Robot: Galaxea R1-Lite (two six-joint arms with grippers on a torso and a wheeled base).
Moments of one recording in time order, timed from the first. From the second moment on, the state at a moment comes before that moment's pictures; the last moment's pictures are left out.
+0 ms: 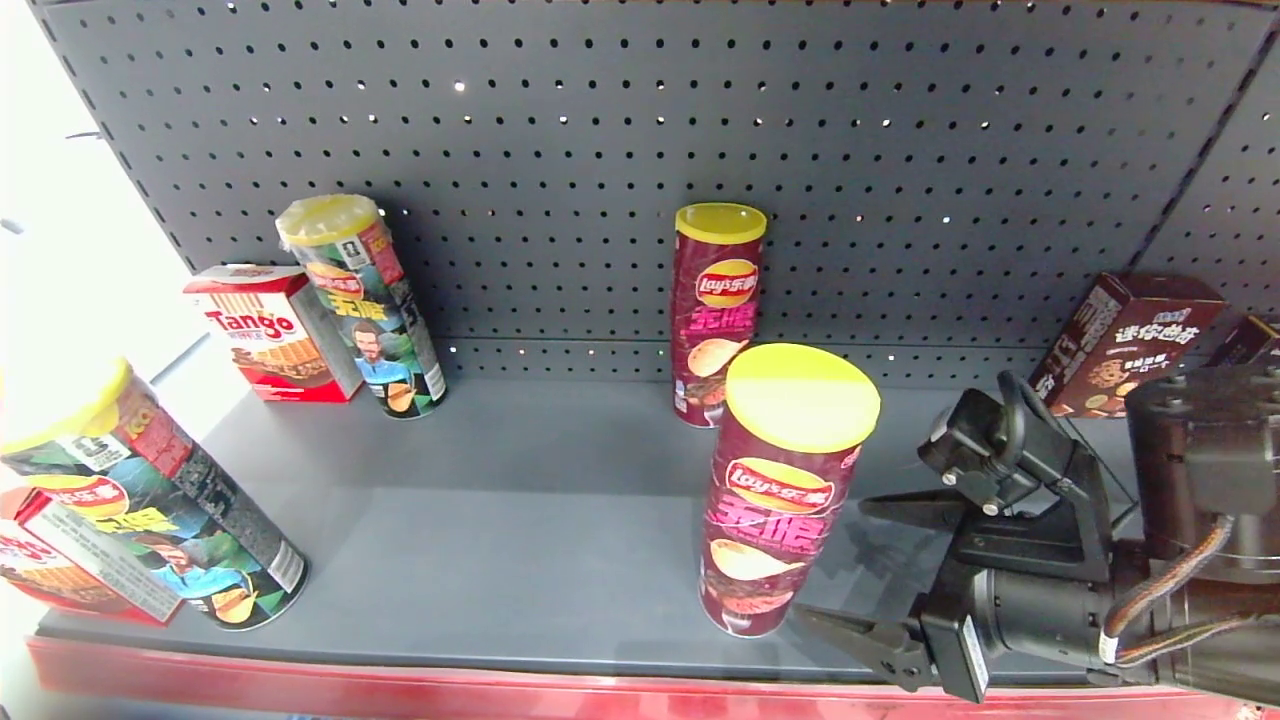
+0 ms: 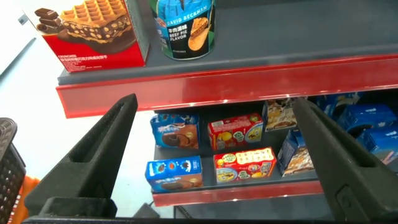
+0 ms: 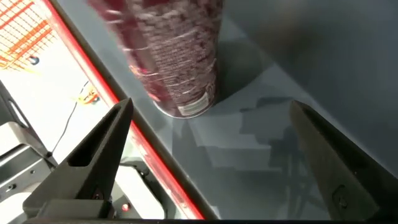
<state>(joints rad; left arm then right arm) -0.01 0.01 -0.01 0.01 -0.07 0.07 0.76 1.41 -0.69 -0.28 0.05 -0.13</state>
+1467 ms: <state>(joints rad) -0.01 0.01 -0.01 0.01 -0.07 0.07 0.69 1.47 -0.75 -0.28 0.05 -0.13</state>
